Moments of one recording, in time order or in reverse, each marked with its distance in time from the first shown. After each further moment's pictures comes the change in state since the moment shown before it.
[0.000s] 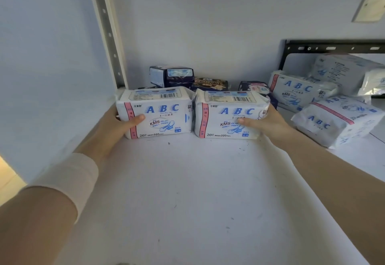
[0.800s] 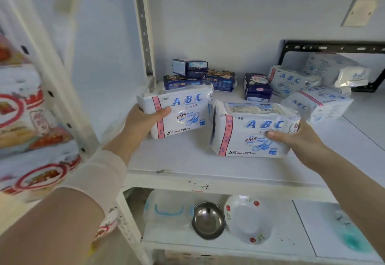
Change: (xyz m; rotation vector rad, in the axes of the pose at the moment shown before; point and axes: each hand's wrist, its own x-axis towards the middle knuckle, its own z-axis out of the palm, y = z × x) left_hand -0.158 0.058 -0.015 -0.141 0.046 -0.022; right_hand -0.203 -0.058 -0.016 0.114 -0.120 -0.072
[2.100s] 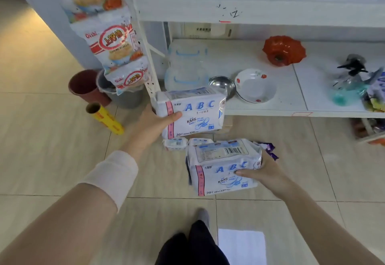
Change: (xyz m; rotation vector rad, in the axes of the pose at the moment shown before) left_hand -0.293 -0.189 -0.087 0.170 -0.146 -0.385; right_hand -0.370 0.178 0.162 -0.033 -0.103 0.645
